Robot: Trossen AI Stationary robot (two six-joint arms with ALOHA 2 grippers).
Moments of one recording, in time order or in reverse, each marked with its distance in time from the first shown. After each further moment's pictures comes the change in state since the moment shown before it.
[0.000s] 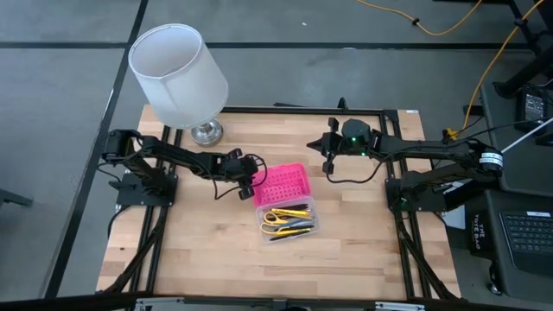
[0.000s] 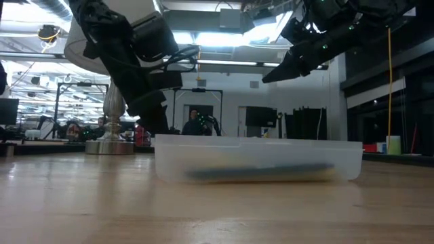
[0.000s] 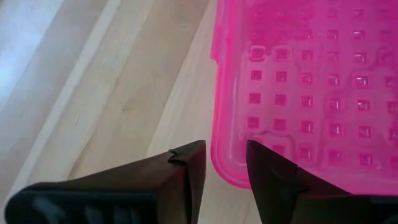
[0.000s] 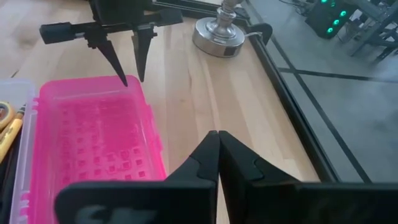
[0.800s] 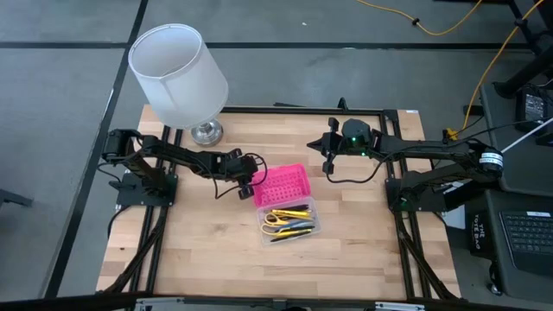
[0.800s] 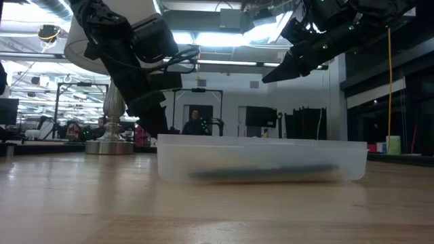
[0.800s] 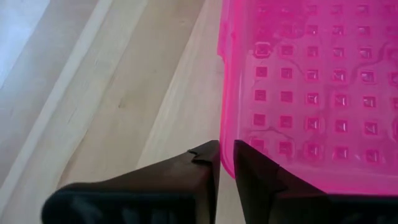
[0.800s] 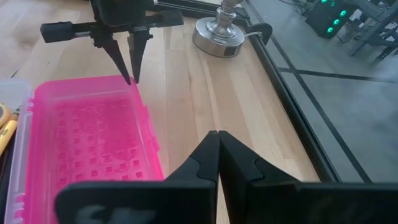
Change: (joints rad) left arm 0.014 0.000 0.000 -0.007 0.032 -0.001; right arm 0.000 0.000 0.000 0.000 0.000 0.000
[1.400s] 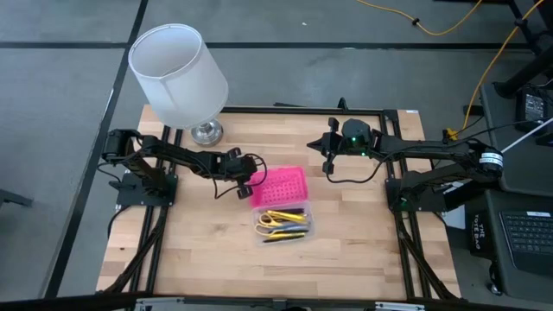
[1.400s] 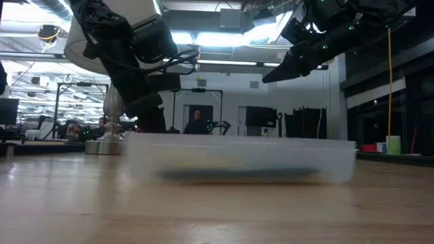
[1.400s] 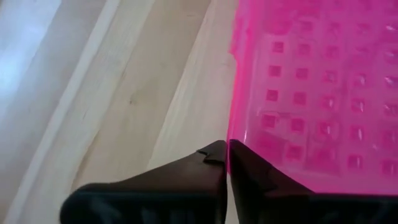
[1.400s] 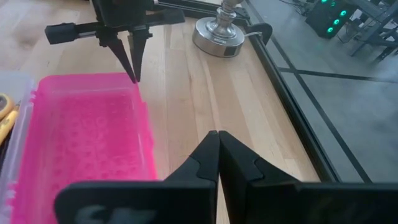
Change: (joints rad) left arm -0.001 0.000 0.000 -0.030 -0.030 0.022; right arm 0.000 0.000 0.000 0.000 0.000 0.000
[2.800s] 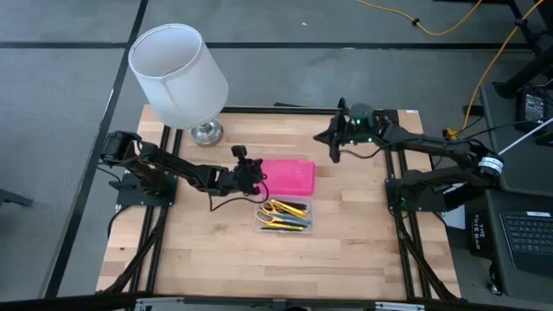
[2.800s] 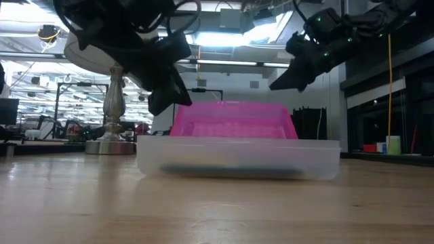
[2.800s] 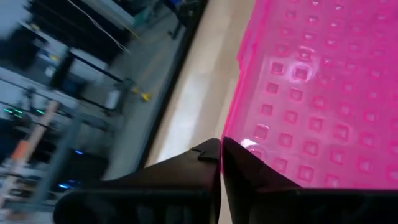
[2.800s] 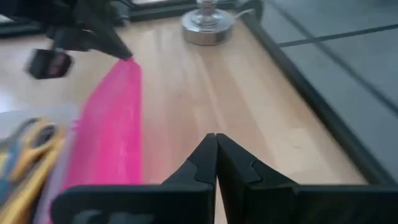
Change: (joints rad) left arm -0.188 0.001 -0.001 0.354 -0.593 0.422; right arm -0.220 0.000 0.000 -0.053 -0.265 0.159
